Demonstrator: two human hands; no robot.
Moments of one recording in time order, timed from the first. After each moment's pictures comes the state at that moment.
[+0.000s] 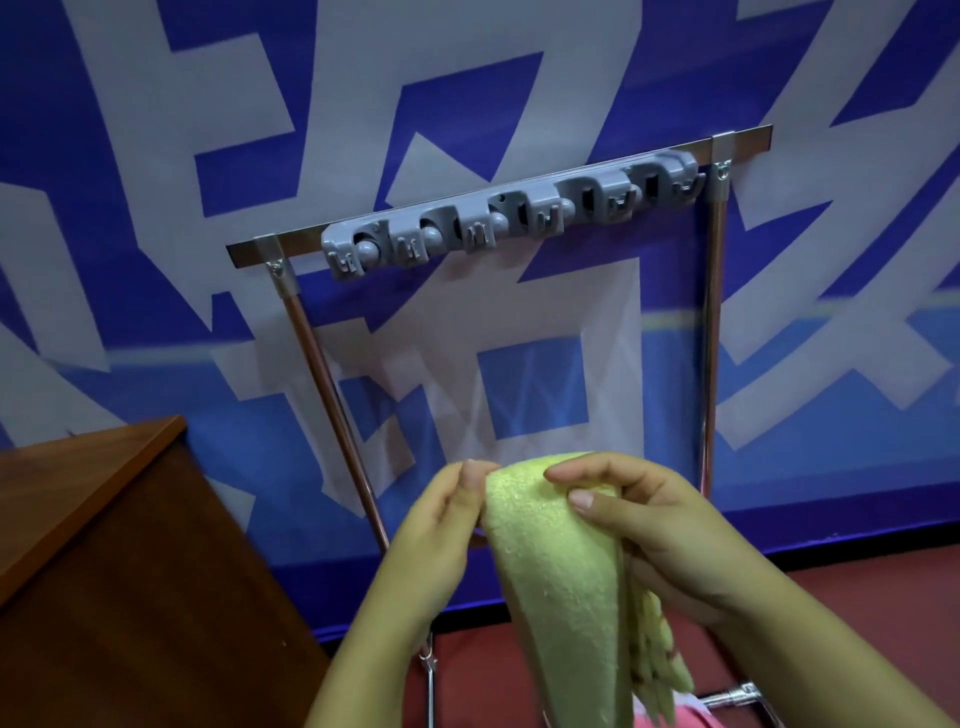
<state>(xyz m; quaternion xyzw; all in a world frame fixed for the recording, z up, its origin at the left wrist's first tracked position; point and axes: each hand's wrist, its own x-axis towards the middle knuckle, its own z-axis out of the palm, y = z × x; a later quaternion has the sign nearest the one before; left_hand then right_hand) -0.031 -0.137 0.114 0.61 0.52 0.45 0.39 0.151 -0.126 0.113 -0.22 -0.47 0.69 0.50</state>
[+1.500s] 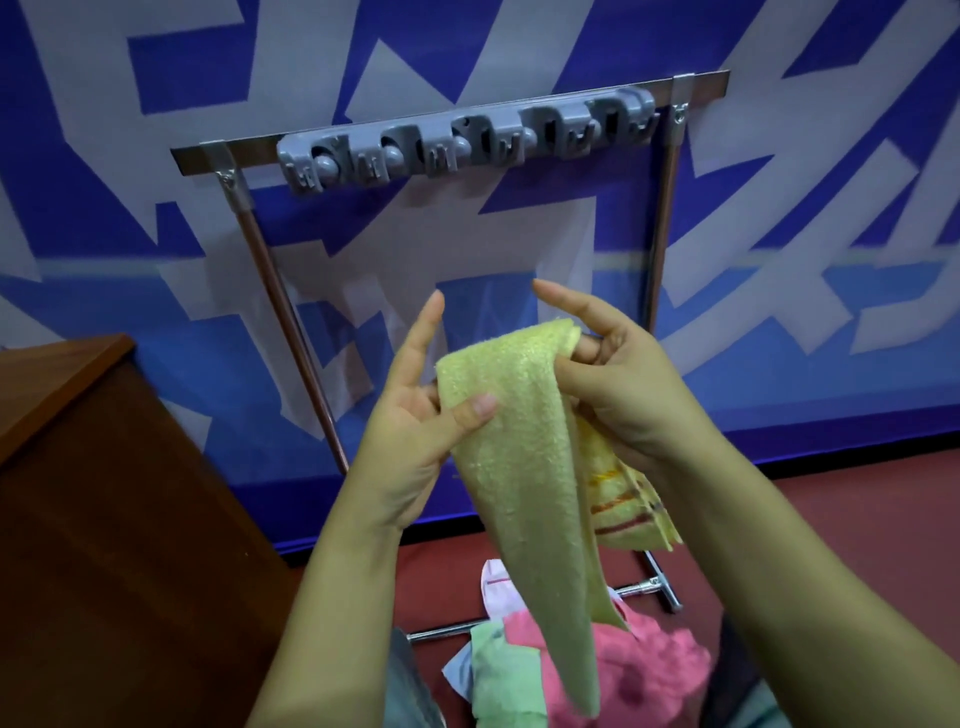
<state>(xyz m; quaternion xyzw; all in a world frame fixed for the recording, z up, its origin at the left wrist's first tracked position) 0.001 -0.163 0.138 0.54 0.29 0.58 0.54 0.167 -0.132 0.140 -0.27 -0.56 0.54 0.57</state>
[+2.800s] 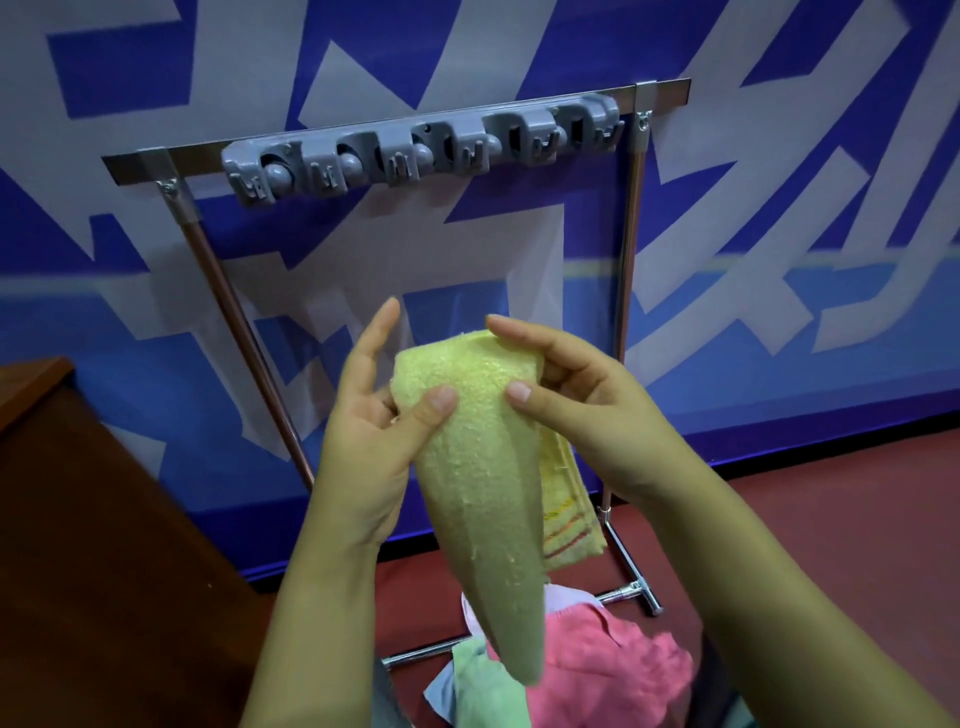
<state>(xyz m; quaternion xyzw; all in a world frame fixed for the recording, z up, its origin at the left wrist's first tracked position) 0.007 -0.146 0.139 0.52 0.33 0.62 0.48 0.175 -0.135 0.139 -0.22 -0.62 0.53 0.54</state>
